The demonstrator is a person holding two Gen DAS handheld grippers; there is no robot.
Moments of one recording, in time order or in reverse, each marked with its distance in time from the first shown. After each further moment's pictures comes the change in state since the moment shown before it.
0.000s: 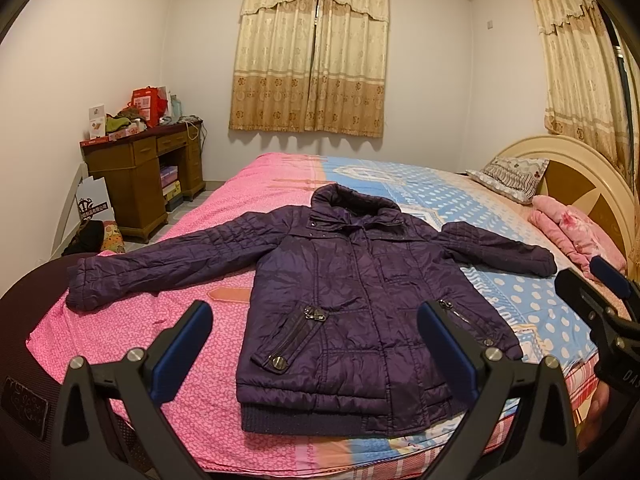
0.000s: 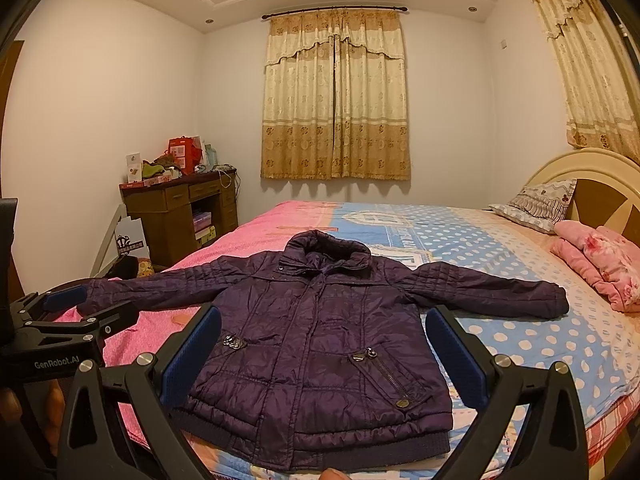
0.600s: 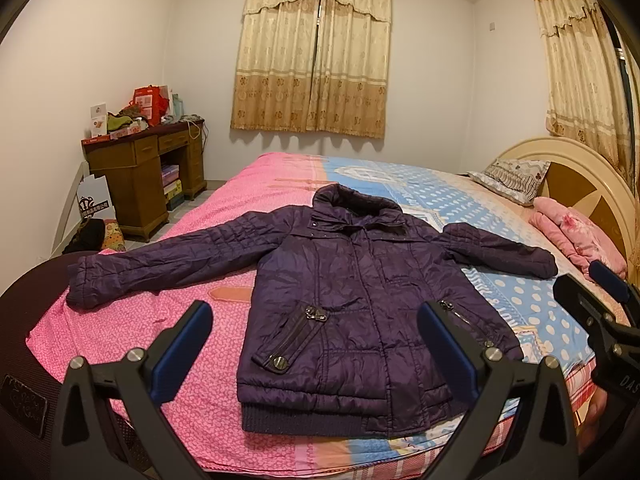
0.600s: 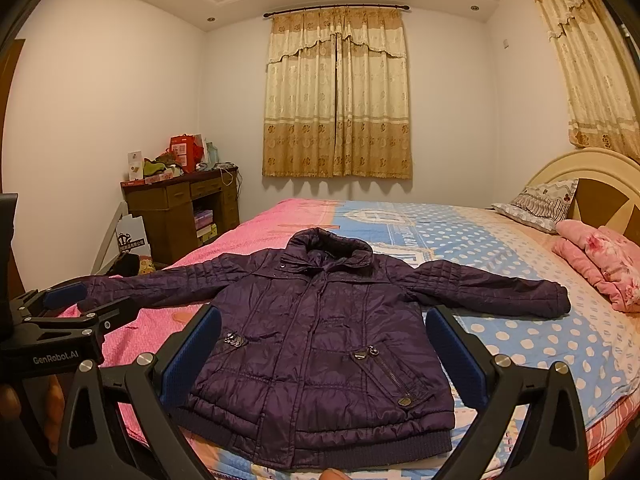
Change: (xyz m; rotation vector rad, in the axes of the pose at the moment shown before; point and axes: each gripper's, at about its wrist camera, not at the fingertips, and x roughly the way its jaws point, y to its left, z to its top) left arm -0.001 -0.001 0.000 -0.002 0.002 -0.001; right arm -0.001 0.001 -0.001 0.000 0.007 0.005
